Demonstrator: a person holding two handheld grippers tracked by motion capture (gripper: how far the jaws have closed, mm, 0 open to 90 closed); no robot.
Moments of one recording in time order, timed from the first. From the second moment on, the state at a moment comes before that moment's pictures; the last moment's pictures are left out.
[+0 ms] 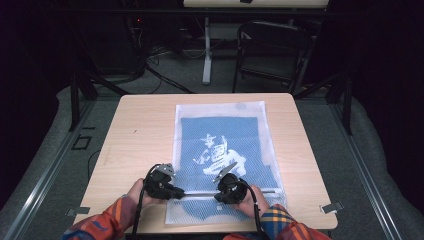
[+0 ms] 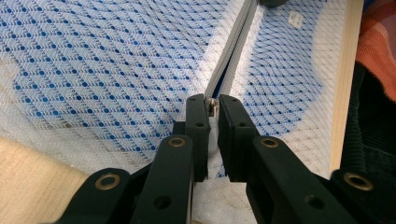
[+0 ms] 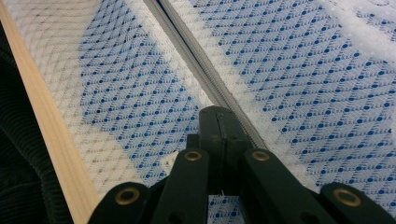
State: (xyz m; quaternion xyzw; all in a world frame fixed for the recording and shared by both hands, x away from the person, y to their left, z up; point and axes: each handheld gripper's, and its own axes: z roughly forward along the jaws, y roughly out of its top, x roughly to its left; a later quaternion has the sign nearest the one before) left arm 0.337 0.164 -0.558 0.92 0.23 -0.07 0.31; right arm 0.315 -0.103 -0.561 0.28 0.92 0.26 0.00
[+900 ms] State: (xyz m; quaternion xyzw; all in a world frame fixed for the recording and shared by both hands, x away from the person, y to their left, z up) left arm 0.333 0.198 -0.559 0.92 0.26 -0.05 0.30; right arm 0.316 -0.105 -0.561 0.28 0.92 0.26 0.00
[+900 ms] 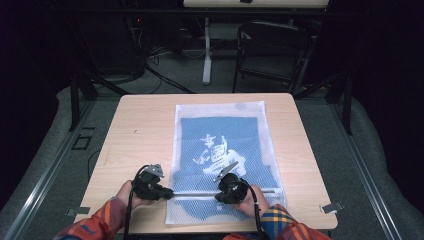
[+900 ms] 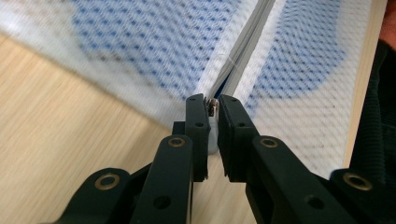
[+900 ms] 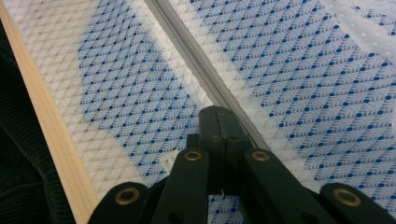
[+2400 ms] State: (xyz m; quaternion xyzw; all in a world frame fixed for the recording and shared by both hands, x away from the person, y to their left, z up) left arm 0.328 0.206 -0.545 0.91 0.29 -0.03 0.30; right arm 0.316 -0.135 -0.531 0.32 0.90 0.30 0.03
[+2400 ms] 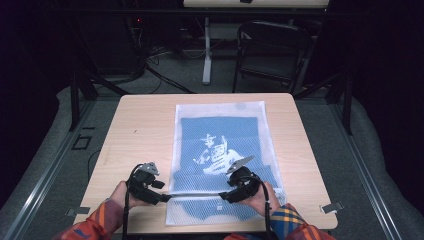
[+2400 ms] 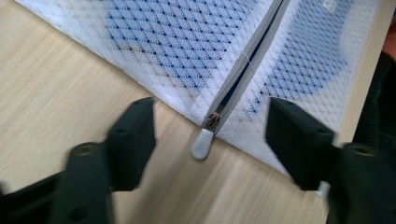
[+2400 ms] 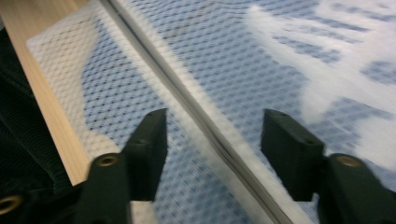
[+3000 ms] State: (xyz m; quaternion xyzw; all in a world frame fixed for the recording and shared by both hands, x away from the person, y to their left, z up) left arm 0.323 0.250 -0.530 0.87 0.38 0.05 0.31; right arm 0.311 -0.263 -0.517 0.47 0.83 0.28 0.11
